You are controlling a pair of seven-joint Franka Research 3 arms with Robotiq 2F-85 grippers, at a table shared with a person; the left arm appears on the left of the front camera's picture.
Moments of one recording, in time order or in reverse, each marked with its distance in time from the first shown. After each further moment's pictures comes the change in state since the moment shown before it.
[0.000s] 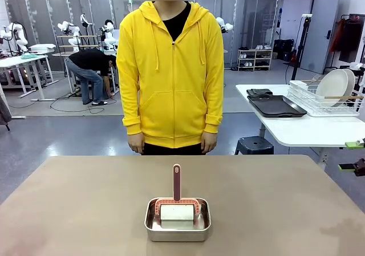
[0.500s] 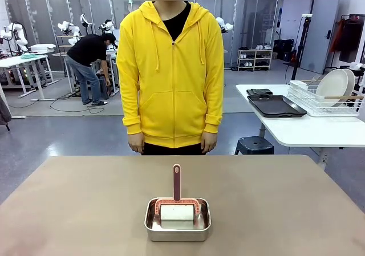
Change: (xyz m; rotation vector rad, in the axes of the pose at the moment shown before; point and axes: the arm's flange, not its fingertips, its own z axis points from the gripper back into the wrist) left arm 0.000 0.000 0.000 0.000 0.000 0.000; right arm 0.001 -0.012 0.110 -0.204 -0.328 -0.033
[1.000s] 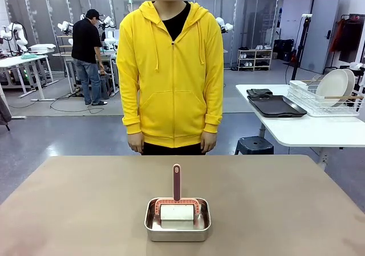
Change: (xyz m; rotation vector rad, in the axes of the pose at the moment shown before) left arm 0.000 0.000 0.000 0.000 0.000 0.000; right arm -0.001 0.005 -0.023 0.031 0.057 0.006
